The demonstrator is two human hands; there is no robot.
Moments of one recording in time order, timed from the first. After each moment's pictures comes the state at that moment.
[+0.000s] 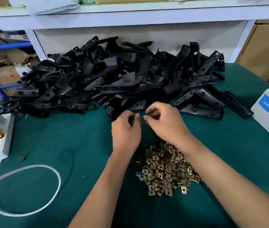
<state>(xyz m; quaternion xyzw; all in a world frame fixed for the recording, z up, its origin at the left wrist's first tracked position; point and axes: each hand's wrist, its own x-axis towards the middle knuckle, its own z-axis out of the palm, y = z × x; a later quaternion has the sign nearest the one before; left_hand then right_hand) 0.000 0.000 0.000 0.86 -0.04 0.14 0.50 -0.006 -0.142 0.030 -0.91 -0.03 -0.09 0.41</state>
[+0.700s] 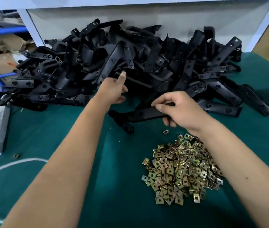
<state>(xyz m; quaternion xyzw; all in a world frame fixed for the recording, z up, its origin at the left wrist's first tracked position) 0.123 0.043 0.045 0.83 0.06 -0.06 0.56 0.020 -0.166 0.033 -0.83 -0.02 0.02 0.56</state>
